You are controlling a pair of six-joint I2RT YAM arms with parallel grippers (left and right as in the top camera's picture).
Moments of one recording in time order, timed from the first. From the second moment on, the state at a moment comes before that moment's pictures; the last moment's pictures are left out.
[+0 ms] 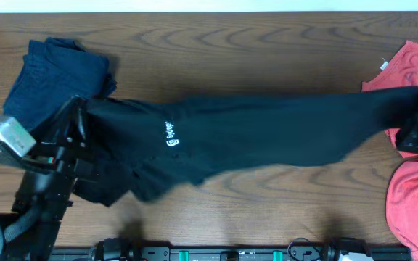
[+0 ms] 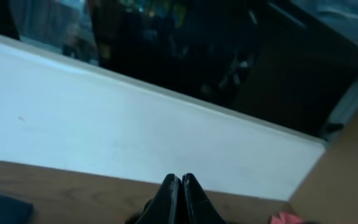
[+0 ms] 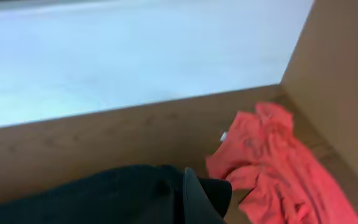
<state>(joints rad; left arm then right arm) 0.11 0.63 1.27 -0.53 0.34 -0.46 -0.07 0.91 1.57 -1.00 0.11 0.10</state>
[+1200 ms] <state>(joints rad) 0.26 1.66 1.69 0.34 0.87 -0.91 -0.14 1.63 1.84 -0.71 0.13 0.08</state>
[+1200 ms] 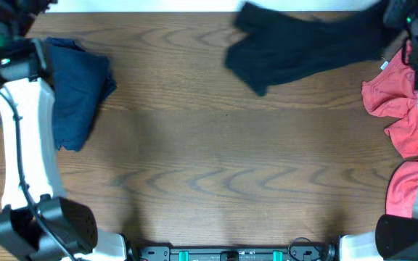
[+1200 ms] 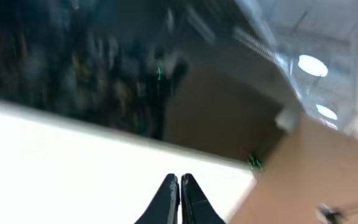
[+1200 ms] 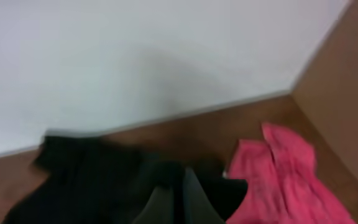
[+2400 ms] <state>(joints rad) -0.10 1.67 1.67 -0.81 0.51 -0.22 0.17 1.21 1.84 -1.67 -0.39 -0.28</state>
